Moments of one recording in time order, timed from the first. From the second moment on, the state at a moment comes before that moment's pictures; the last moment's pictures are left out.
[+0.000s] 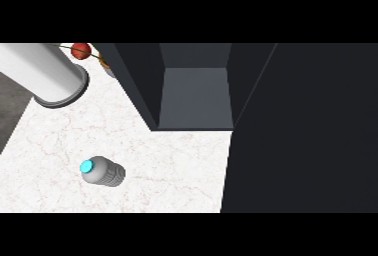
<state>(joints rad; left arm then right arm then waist) 0.64 0.00 -0.69 -2.36 -0.44 1.10 0.08 0.26 -0.06 0.49 -2.48 0.02 -0.02 0.27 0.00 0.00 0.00</state>
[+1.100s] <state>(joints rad) 0.48 0.01 -0.46 -2.25 -0.41 1.09 0.16 0.21 -0.12 0.59 -2.49 0.07 -0.15 0.31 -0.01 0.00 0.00</state>
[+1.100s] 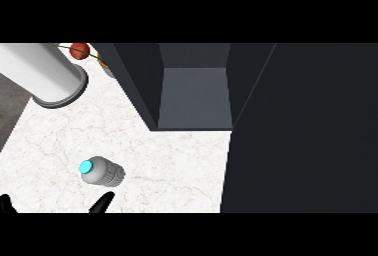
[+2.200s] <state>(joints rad) 0.32 0.00 -0.20 -1.79 0.17 0.95 -0.30 0.17 -0.19 0.67 -2.49 0.11 -0.27 0.32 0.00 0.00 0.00</state>
